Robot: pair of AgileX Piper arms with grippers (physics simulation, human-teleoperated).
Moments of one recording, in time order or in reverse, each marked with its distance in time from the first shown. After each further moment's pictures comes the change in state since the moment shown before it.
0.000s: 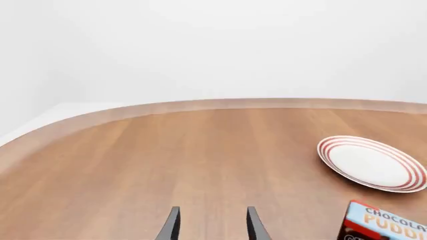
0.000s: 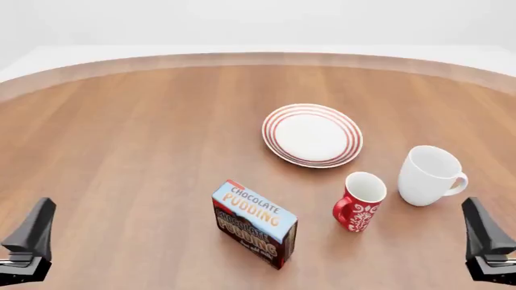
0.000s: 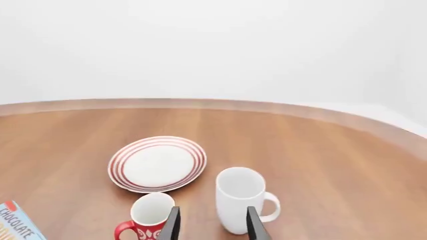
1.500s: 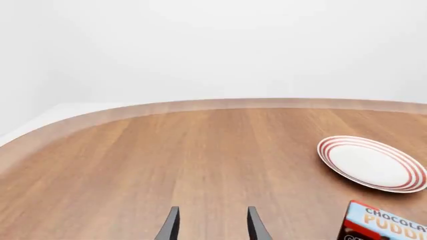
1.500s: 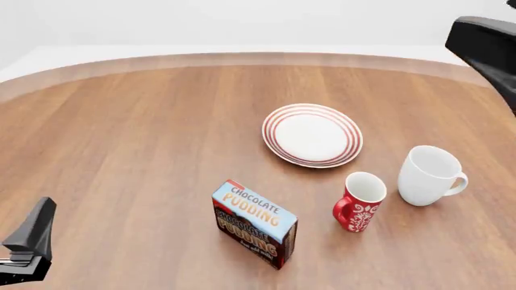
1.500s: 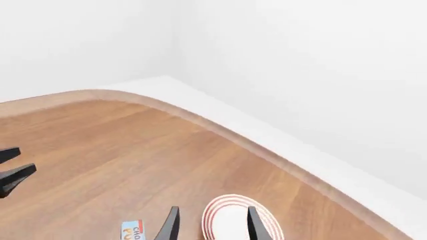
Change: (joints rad) left arm 0.000 0.004 -0.003 -0.001 0.000; right arm 0.612 0.617 -0.958 0.396 -0.227
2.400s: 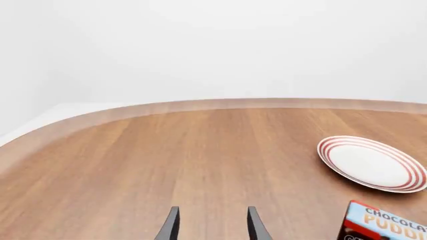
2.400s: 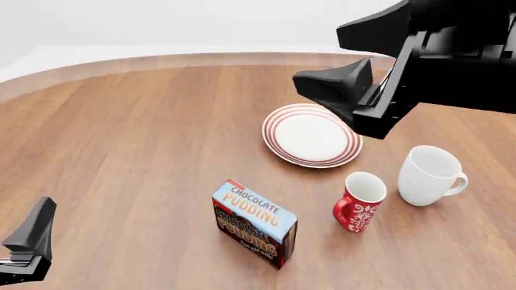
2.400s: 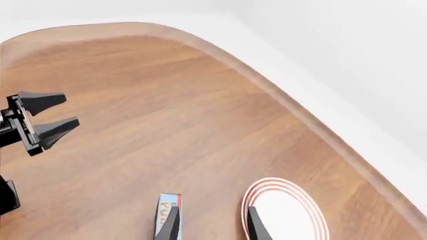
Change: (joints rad) left arm 0.000 0.000 0.000 0.000 0.000; right arm 0.198 0.371 -0.165 0.106 -0.053
